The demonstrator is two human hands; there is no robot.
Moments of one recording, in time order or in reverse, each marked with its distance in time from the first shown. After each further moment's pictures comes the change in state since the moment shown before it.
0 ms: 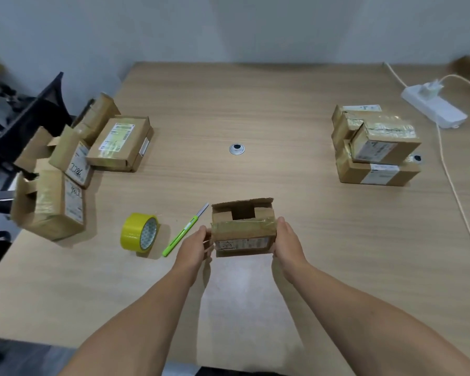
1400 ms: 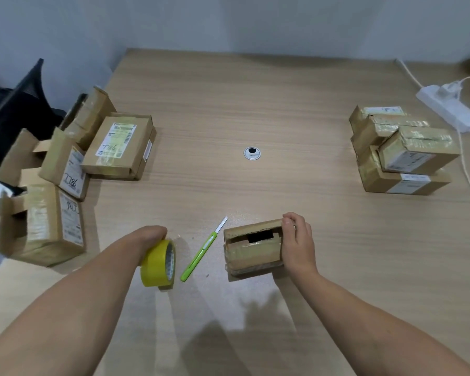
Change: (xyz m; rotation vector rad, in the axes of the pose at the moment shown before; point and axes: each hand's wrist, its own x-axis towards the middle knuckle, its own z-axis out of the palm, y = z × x) left_hand 0.114 0.082 -0.139 0.596 -0.002 -0.293; right_hand 0.025 -0.026 0.063 -0.199 0.221 -0.316
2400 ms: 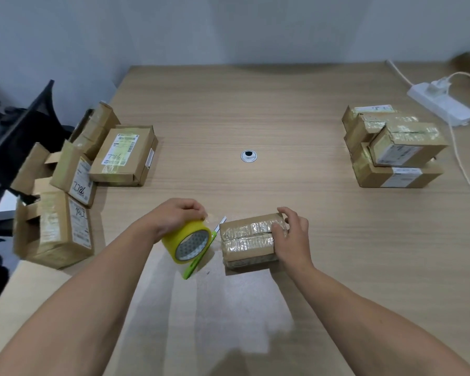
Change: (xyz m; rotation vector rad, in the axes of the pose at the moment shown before) left_hand -0.065 0.046 0.010 0.048 -0.168 0.628; right_hand -0.008 0.002 -0.005 0.006 -0.026 -0.052
